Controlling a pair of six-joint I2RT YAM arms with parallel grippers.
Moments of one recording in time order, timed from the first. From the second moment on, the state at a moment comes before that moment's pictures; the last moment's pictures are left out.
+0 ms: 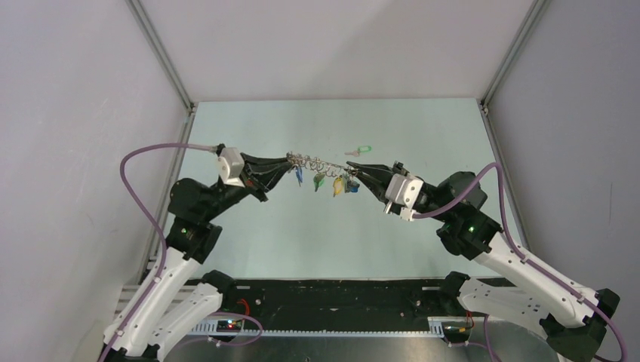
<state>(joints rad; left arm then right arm) -0.44 0.70 0.75 0.28 0.58 -0.13 0.86 0.85 0.91 0.24 -0.40 -0.58</state>
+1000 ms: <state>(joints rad) -0.59 0.87 1.03 -0.45 0.20 0.16 0.81 0.77 0.58 0.32 -0.31 -0.33</state>
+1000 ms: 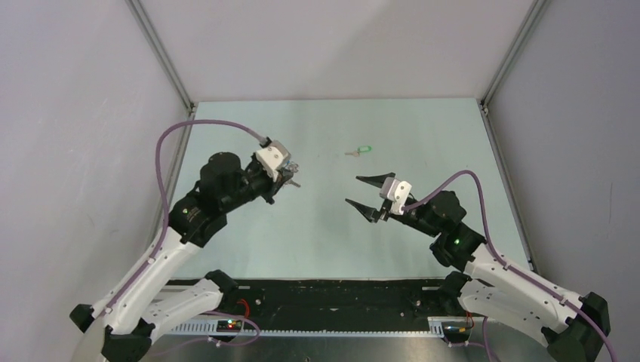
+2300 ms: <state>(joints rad) -0.89 0.76 0.91 -0.48 0.14 0.82 0.87 1.04 0.63 0.65 -0.50 -0.26</state>
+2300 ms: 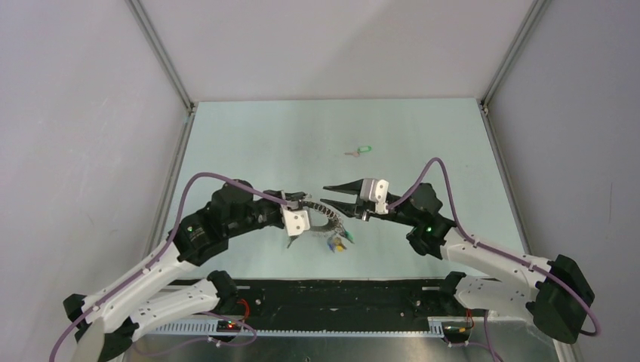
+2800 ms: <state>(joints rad) -0.89 0.72 0.83 -0.41 0.22 0.86 0.90 1.15 0.65 0.66 -0.50 -0.25</state>
